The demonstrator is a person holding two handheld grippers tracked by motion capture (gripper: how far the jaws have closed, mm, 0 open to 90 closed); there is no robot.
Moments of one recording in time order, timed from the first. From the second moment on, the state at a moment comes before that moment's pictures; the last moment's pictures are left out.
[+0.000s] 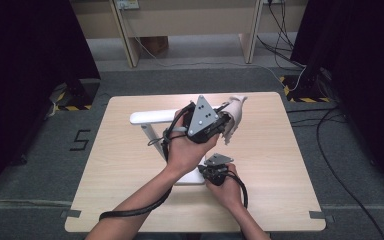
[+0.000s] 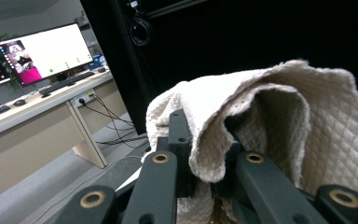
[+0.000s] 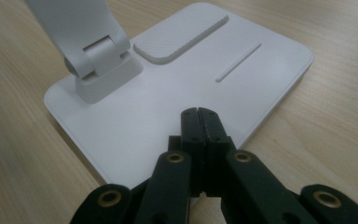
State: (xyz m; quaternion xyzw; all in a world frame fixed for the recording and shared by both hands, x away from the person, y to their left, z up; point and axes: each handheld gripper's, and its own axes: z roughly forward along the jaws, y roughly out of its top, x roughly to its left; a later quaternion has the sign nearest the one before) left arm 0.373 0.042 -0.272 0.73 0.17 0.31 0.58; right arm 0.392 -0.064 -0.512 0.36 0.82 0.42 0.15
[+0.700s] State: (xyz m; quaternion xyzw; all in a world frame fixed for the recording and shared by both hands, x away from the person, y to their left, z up) left arm 0.338 0.047 -0.285 0.75 0.13 0.28 0.59; right arm 0.392 -0.065 -0.512 0.36 0.82 0.42 0.16
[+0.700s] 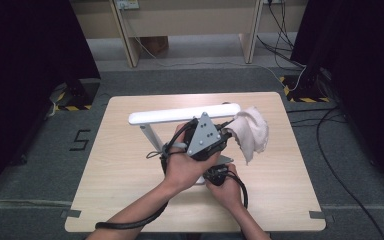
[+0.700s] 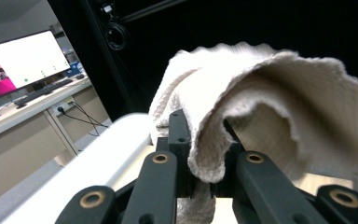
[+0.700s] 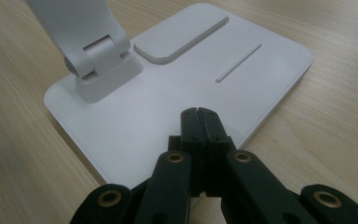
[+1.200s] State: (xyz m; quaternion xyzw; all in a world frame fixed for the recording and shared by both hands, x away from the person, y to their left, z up) left arm 0.316 0.118 -0.325 0.74 0.19 0.30 0.57; right arm 0.392 -0.065 -0.512 0.36 0.82 0.42 0.16
